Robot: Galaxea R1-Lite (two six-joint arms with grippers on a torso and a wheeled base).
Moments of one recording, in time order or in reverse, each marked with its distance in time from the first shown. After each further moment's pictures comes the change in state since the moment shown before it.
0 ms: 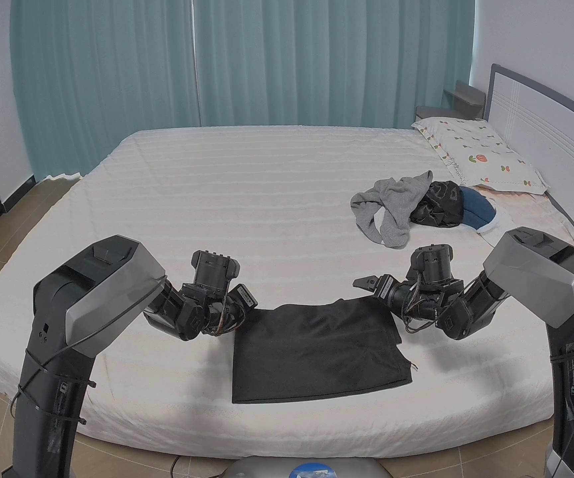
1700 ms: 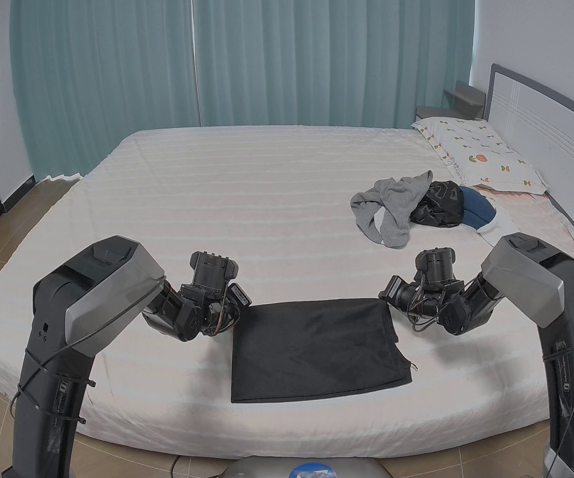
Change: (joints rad) left arm 0.010 0.000 0.010 -0.009 0.099 -0.020; right arm -0.060 0.087 -0.103 0.048 -0.033 -0.002
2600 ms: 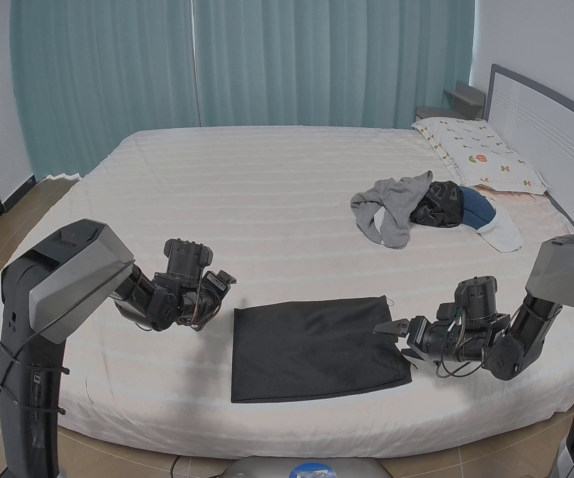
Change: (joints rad) left arm 0.065 -0.131 0.124 0.000 -0.084 -0.204; right arm 0.044 -0.317 0.693 -0.290 0.249 0.012
